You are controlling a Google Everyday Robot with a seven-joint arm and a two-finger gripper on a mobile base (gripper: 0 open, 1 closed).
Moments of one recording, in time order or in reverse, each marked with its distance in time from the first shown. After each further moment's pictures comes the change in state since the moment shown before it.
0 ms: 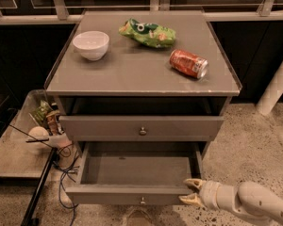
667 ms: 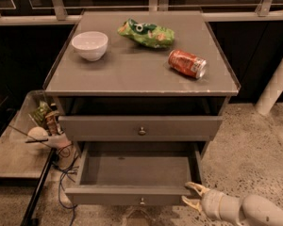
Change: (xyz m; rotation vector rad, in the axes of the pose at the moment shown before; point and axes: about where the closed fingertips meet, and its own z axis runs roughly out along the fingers) arm 0.003 0.028 -0.014 0.046 -0.018 0.006
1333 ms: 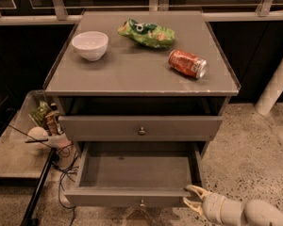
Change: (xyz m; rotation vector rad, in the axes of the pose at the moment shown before) arm 0.003 0.008 -0.008 0.015 -0.002 0.015
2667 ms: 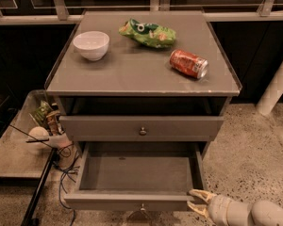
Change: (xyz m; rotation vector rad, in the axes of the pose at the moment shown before) arm 0.004 0.002 -0.019 -0.020 0.011 -0.007
